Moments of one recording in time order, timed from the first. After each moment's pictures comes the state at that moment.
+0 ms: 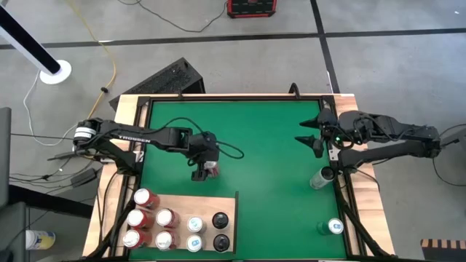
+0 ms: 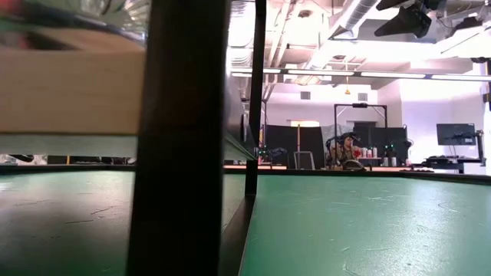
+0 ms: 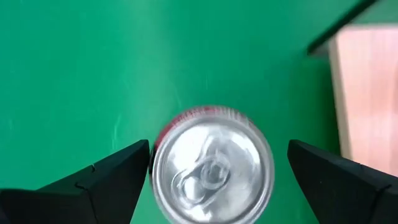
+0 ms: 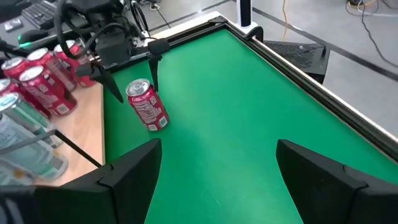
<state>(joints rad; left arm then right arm) 0.04 1.49 1.06 -0.56 0.07 0.10 -0.01 0.65 0.92 -0.72 0.26 0.35</state>
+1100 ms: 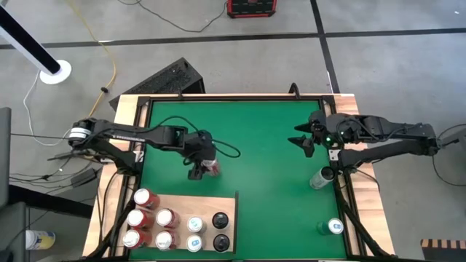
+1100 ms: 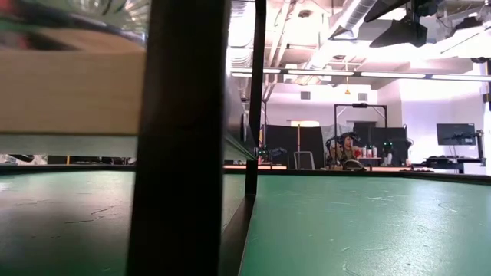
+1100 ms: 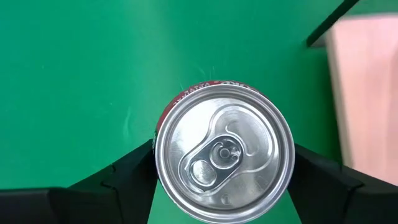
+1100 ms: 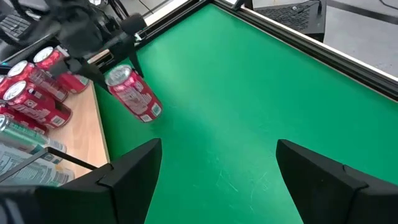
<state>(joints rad) 0.04 1.43 1.06 -0.60 0.05 0.13 -0.01 0.75 0.92 -0.72 0.27 0.56</state>
